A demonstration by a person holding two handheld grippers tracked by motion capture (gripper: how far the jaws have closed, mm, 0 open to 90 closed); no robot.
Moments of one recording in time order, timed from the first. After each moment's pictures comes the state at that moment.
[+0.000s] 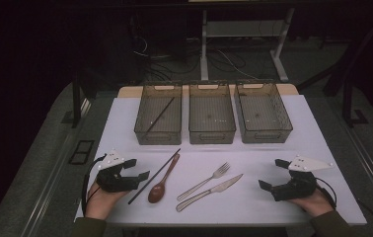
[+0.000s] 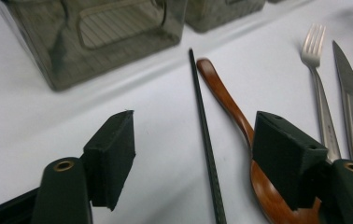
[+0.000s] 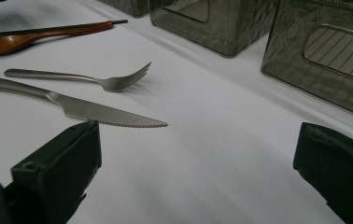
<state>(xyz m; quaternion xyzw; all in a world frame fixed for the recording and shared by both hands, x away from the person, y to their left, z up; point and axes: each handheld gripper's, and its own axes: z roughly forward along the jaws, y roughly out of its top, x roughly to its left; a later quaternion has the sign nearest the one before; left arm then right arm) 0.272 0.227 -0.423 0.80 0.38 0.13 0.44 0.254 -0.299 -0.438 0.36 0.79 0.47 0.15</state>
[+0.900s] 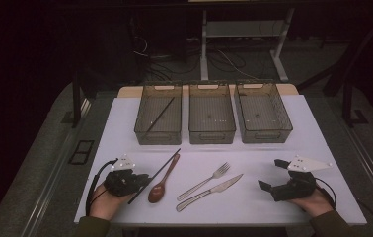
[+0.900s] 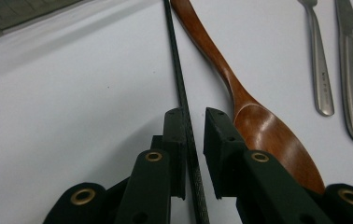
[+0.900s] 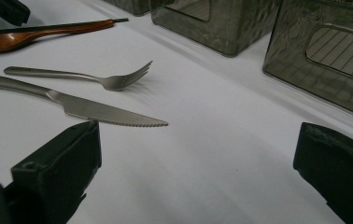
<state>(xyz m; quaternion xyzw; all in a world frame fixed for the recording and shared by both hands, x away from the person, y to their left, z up) 0.272 0.212 -0.437 0.85 0.37 0.08 0.36 0.255 -0.298 -0.439 0.36 0.79 0.47 0.15</state>
